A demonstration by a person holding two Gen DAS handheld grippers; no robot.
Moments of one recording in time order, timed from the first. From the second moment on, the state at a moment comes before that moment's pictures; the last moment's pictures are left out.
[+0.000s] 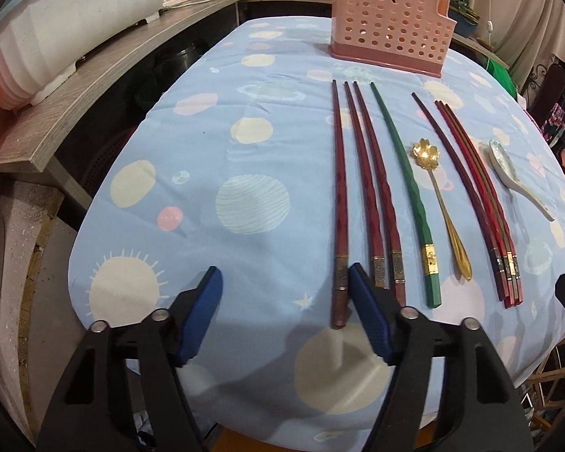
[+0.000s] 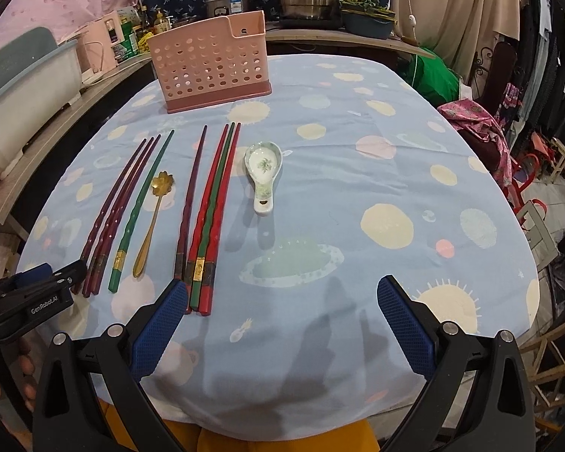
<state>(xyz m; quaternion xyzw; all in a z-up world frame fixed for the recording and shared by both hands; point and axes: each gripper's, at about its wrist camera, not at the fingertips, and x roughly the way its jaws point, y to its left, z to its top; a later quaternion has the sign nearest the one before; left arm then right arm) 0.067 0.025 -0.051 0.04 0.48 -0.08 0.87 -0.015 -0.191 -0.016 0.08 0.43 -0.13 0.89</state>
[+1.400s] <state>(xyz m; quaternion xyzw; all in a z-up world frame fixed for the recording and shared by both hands) 0.078 0.017 -0.041 0.02 0.48 -0.12 0.87 0.053 -0.235 -0.040 0.19 0.44 -0.04 0.88</state>
